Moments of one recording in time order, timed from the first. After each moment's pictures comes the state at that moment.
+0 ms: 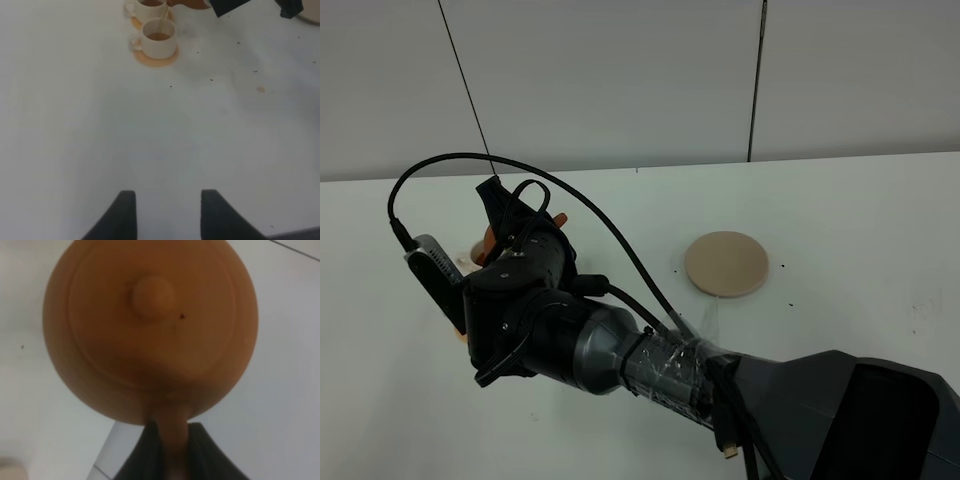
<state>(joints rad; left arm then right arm) -0.09 0.10 -0.51 0.00 1.04 0.03 1.05 2.47 -2.17 -1.07 0.89 -0.62</state>
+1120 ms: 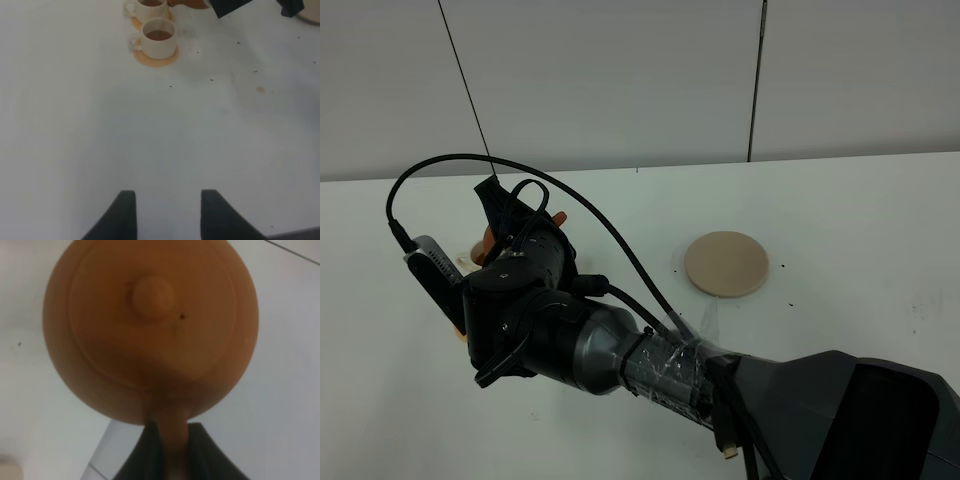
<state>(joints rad) -0.09 0.10 -0.51 0.00 1.04 0.03 1.05 2.47 -2.17 -1.07 0.89 -0.63</state>
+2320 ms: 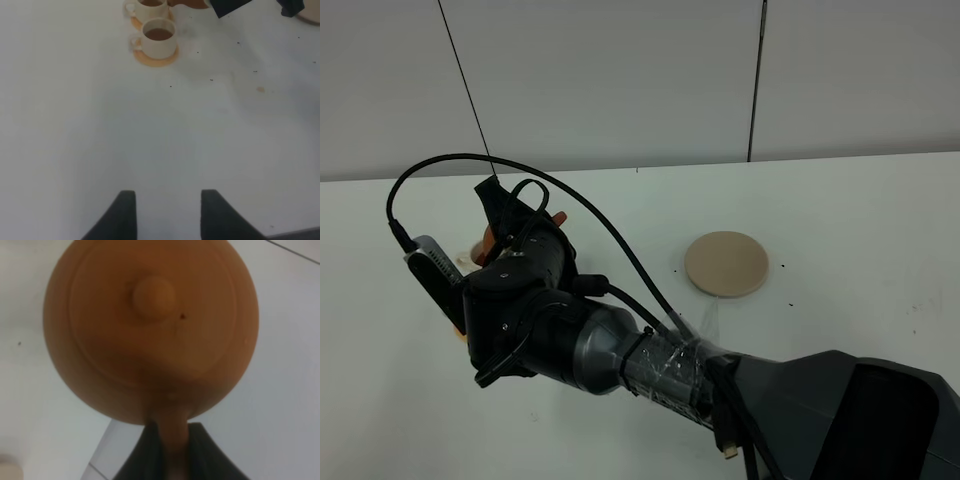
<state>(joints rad) -0.09 0.10 -0.51 0.00 1.04 0.03 1.05 2.47 -2.17 -1.07 0.89 -0.64</state>
